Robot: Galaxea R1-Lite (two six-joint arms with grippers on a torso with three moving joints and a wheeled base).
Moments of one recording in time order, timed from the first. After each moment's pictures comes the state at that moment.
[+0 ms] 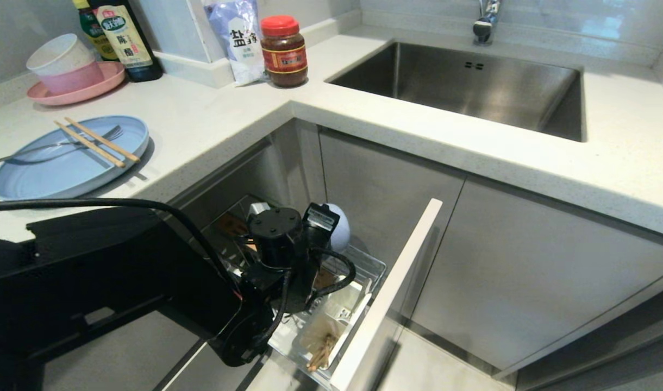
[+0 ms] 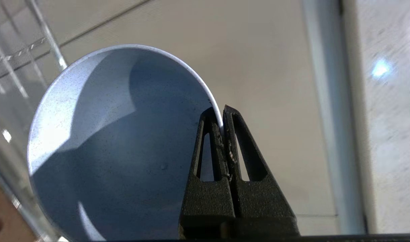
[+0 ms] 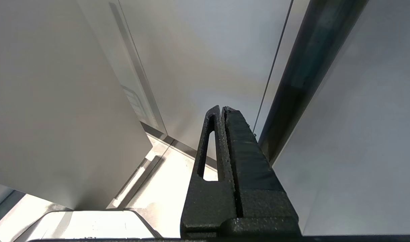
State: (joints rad) left arm -0.70 2.11 -0.86 -1.34 0.50 -1.03; right arm 0.00 0.00 0.00 0.00 0.00 0.02
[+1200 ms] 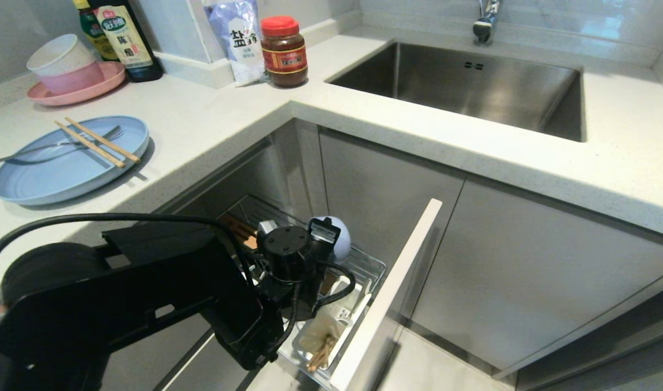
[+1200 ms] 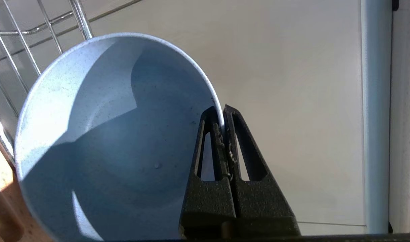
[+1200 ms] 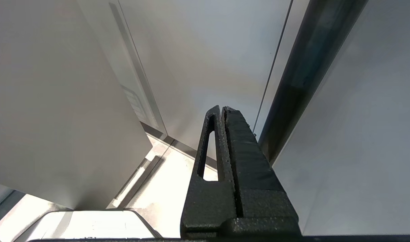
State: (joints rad) left arm -0.68 2.25 -0.87 -1.42 0.48 -1.11; right arm 0.00 0.00 0.00 0.00 0.00 0.02
